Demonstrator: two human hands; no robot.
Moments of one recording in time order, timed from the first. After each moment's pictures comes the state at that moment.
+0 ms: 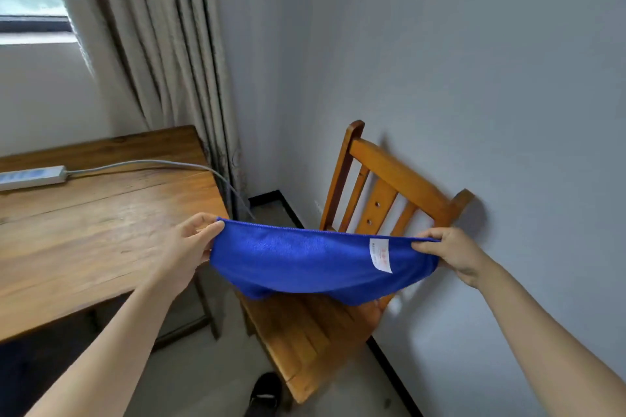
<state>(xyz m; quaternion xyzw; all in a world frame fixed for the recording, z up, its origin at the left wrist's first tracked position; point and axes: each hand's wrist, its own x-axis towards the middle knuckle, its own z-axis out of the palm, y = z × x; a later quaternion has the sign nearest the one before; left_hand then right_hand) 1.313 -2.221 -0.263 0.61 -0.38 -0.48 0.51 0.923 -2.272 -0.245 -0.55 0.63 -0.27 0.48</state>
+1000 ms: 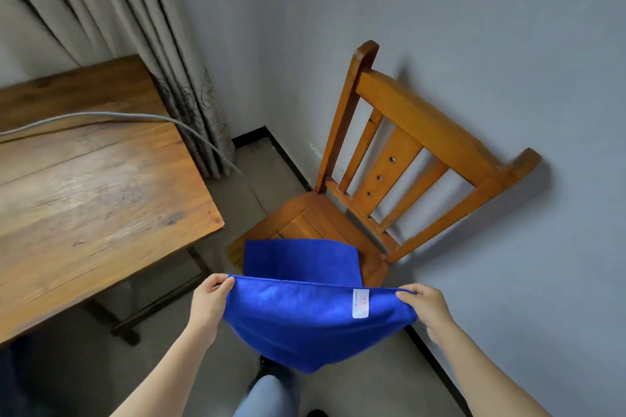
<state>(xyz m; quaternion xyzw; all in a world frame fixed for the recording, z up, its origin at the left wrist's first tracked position) 1.296 -2.246 -0.467 0.76 -0.25 -0.50 0.34 0.946 -2.254 -0.450 -0.28 0.80 -0.22 0.48</state>
